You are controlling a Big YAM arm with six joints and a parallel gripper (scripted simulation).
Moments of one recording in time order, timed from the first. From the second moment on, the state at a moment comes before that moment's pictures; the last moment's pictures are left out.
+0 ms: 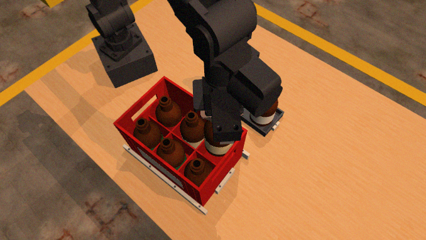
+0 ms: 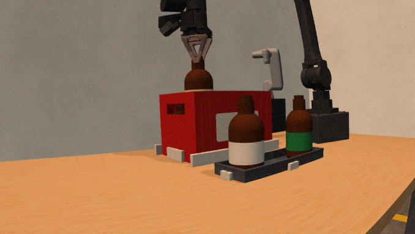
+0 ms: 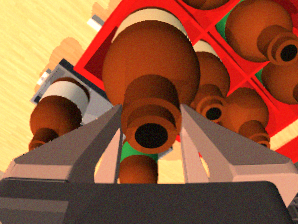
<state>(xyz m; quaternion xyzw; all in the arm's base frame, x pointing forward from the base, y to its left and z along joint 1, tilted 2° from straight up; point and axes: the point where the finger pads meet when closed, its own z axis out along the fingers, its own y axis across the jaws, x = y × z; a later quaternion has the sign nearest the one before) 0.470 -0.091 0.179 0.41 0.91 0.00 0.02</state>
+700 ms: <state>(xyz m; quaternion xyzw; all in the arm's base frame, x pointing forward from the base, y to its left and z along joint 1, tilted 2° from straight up) 0.470 -0.091 0.179 0.41 0.91 0.00 0.02</state>
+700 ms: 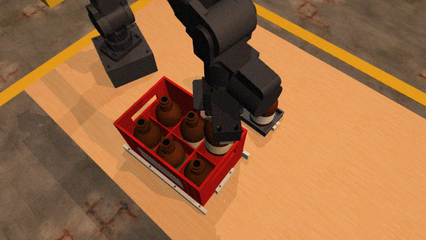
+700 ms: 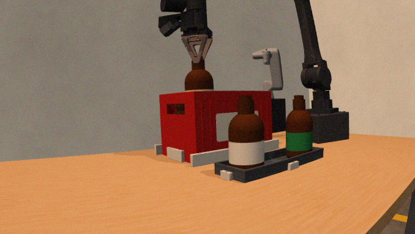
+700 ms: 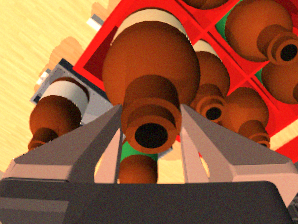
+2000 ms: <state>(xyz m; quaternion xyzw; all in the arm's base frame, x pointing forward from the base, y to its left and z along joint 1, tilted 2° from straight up) 0.470 -0.091 0.176 0.41 0.91 0.00 0.02</state>
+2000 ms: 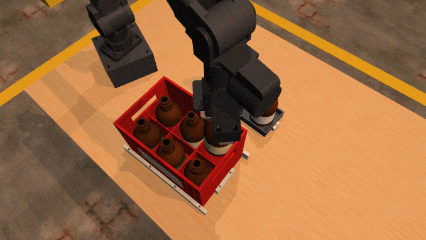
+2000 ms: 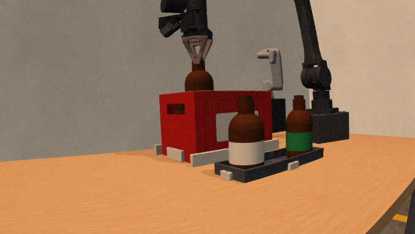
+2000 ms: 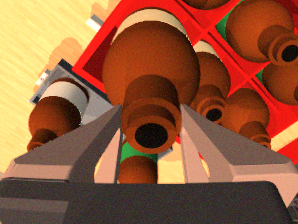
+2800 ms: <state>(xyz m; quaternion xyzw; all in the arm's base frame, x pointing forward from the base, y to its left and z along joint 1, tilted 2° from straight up) 0.470 -0.091 0.175 0.41 0.91 0.00 0.02</state>
